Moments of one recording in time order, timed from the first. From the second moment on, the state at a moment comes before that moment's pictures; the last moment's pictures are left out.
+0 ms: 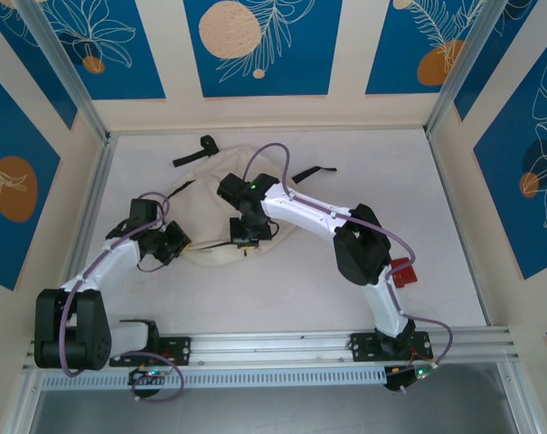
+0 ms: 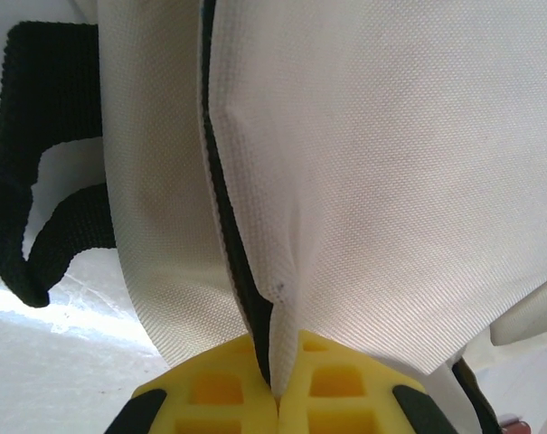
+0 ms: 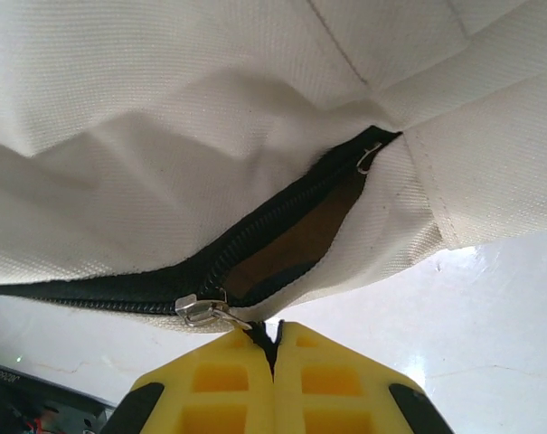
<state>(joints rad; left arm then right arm) -0.04 1.25 0.66 -0.51 0.37 -0.83 0.89 2.12 1.85 -1.16 -0.17 0.79</state>
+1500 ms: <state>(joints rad) -0.18 1.23 0.95 -0.75 0.42 -0.60 0.56 1.62 1.39 -1.14 -0.13 0.73</state>
